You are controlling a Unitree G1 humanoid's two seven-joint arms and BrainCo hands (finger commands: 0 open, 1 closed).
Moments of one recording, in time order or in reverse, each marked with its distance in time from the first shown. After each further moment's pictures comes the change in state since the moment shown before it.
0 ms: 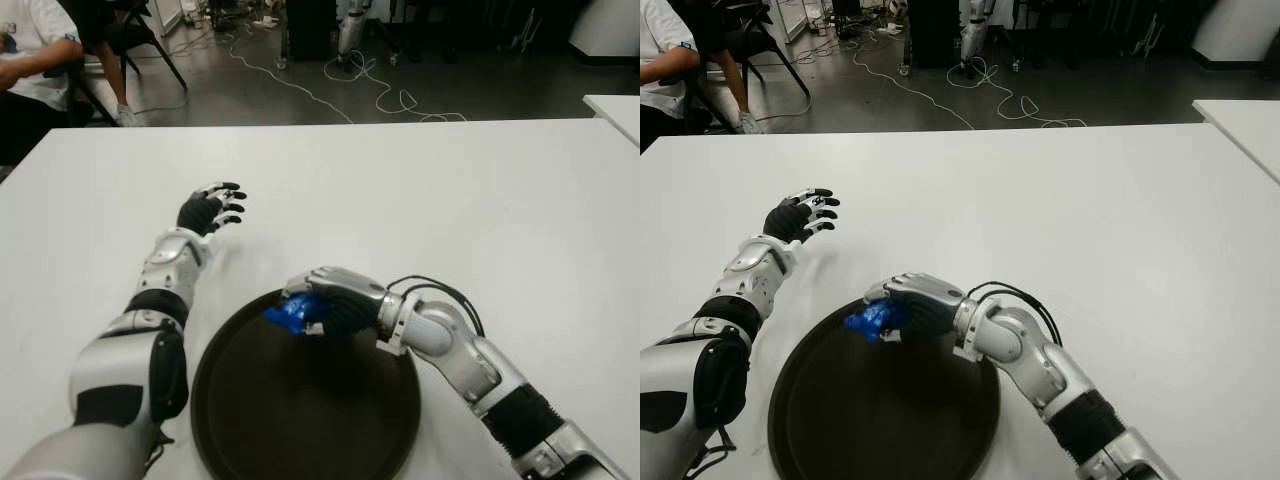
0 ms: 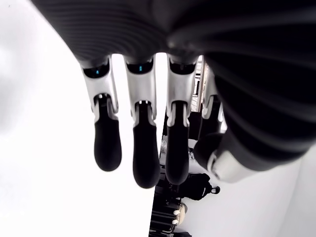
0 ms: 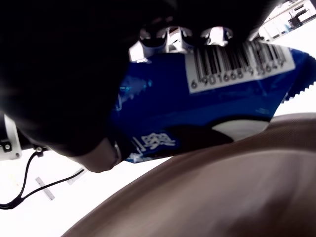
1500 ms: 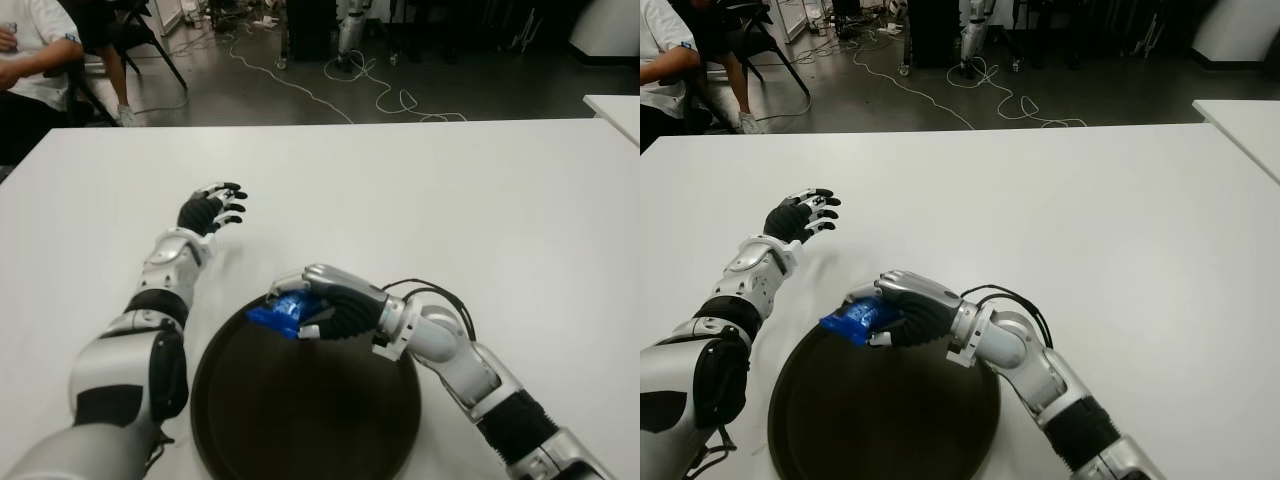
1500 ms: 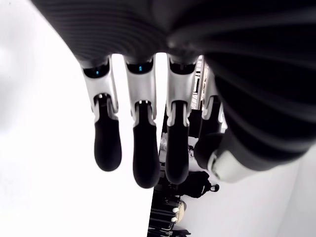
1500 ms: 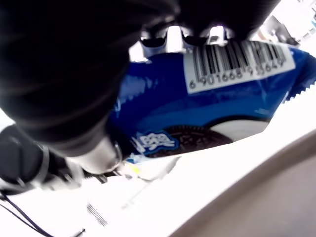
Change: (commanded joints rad) left arm -0.005 0.002 0.002 0.005 0.003 0.002 -0.013; right arm 0.039 0.038 -0.039 -0.035 0.201 -0.157 0.024
